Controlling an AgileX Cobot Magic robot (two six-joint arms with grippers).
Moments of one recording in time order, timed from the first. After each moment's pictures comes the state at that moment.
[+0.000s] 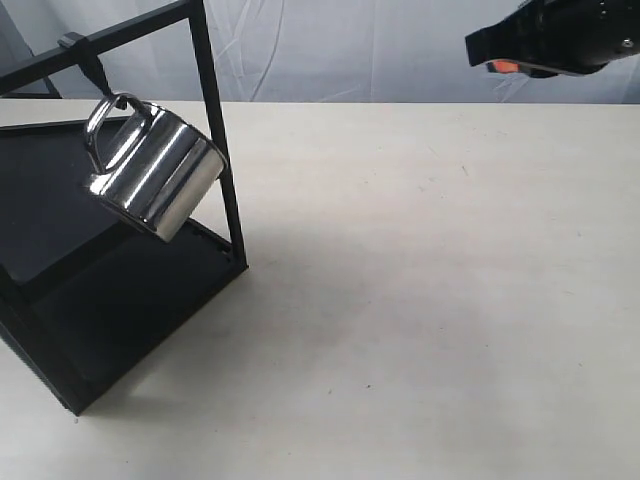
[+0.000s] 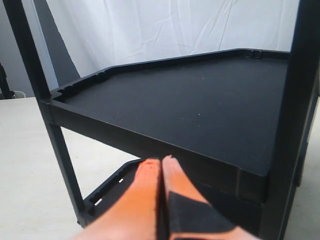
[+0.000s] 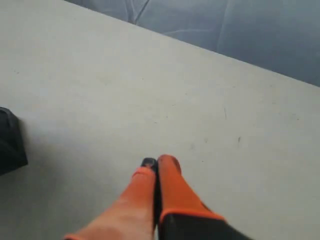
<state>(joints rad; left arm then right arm) -0.09 0.00 0.00 0.04 0.23 0.00 0.26 1.34 -1.12 0.35 0.58 -0.39</state>
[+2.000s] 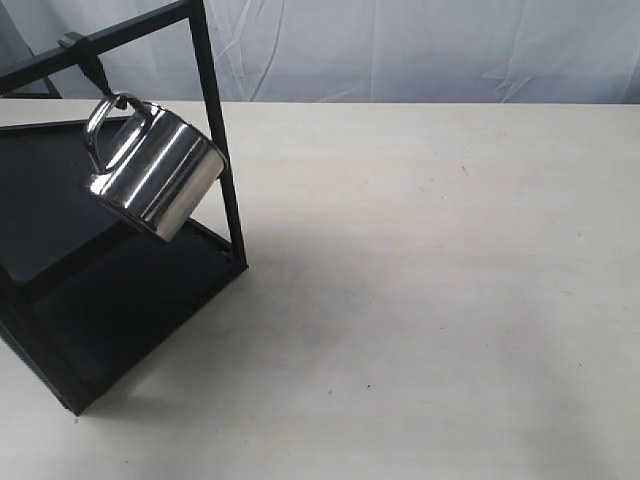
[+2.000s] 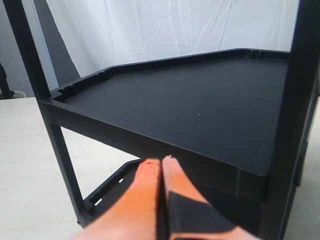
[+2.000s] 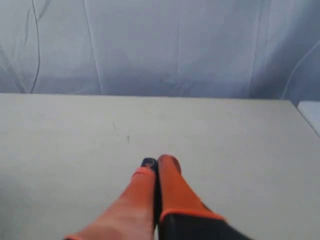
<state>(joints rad) -0.09 0.00 0.00 0.04 0.23 0.00 -0.09 0.46 -0.45 0.32 0.41 -0.32</state>
